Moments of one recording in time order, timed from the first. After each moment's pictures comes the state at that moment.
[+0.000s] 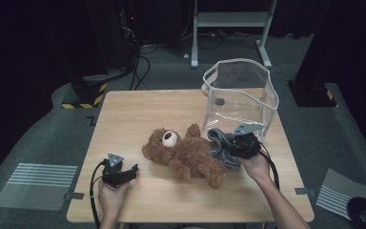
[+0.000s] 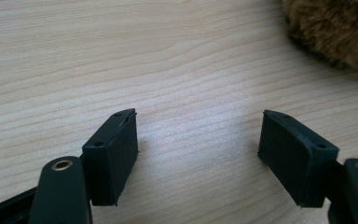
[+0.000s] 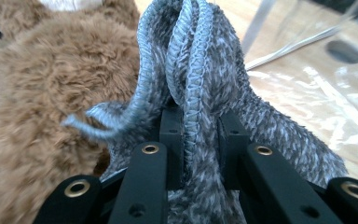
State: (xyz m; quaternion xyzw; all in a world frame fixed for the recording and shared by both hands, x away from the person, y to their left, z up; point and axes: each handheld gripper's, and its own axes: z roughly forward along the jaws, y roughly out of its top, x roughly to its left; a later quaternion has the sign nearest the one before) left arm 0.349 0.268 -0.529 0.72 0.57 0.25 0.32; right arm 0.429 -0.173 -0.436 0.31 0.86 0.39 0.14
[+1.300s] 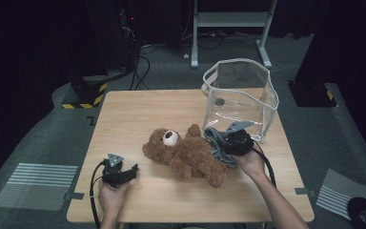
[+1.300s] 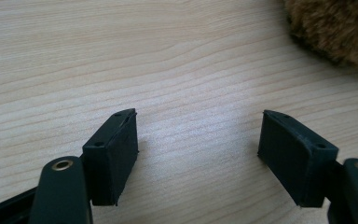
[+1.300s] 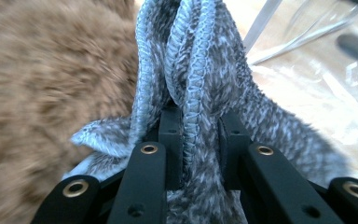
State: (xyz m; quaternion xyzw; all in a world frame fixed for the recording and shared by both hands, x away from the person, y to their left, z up) left arm 0.349 0.268 -0.529 0.71 0.57 0.25 0.32; right arm 0.446 -0.157 -0.446 0.31 0.87 0.35 0.15
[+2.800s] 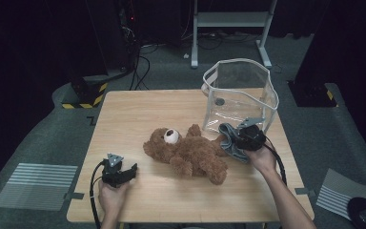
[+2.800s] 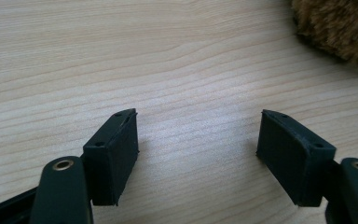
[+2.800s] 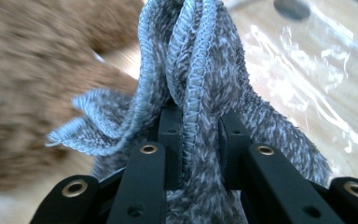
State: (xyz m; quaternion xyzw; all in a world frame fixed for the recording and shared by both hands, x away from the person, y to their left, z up) left arm 0.349 0.268 -0.529 0.71 0.58 0.26 0.32; right arm 0.457 -0.197 -0.443 0.35 0.86 0.33 0.18
